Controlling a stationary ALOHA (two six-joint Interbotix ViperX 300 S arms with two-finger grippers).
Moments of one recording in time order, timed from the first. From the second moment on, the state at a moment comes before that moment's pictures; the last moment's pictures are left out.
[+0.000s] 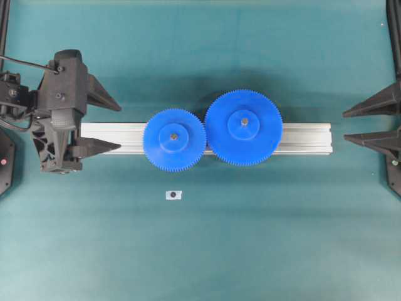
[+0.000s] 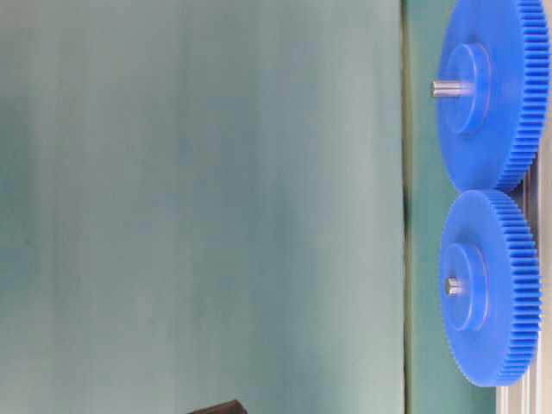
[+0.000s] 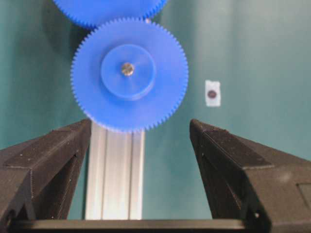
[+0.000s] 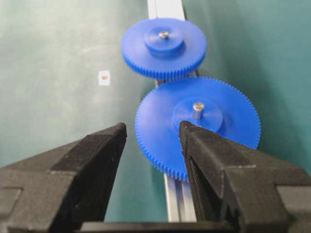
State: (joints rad) left arm 0.04 -0.55 0.70 0.02 0.52 0.03; right arm -0.04 -1.16 1.16 0.02 0.34 0.04
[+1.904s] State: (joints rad) left arm 0.03 -0.66 0.78 0.02 0.50 0.03; right arm -0.05 -1.17 1.17 0.02 0.34 0.04
